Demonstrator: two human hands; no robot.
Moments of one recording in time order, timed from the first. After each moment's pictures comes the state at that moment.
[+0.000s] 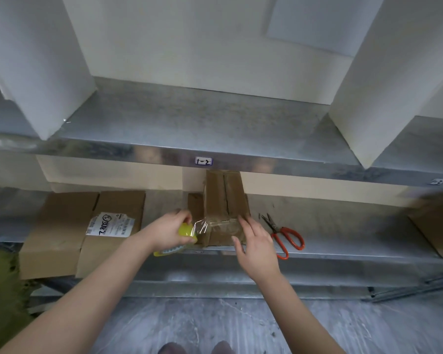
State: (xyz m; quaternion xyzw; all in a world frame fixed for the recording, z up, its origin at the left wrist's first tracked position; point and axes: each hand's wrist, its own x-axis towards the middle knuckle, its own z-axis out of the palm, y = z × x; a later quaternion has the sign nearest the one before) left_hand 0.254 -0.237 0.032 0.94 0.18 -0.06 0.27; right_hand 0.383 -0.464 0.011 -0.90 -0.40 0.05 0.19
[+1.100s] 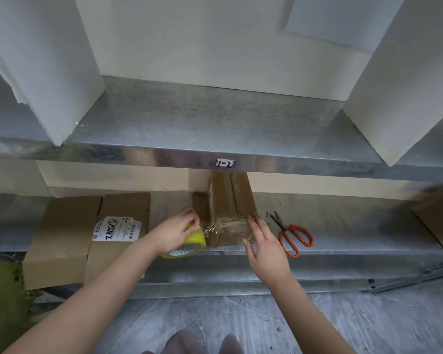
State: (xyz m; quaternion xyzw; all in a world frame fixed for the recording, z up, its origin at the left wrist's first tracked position) left_hand 0.248 -0.212 0.014 0.94 0.10 0.00 0.32; right_hand 0.379 -0.458 -0.014 -0.90 -0.38 0.04 0.19
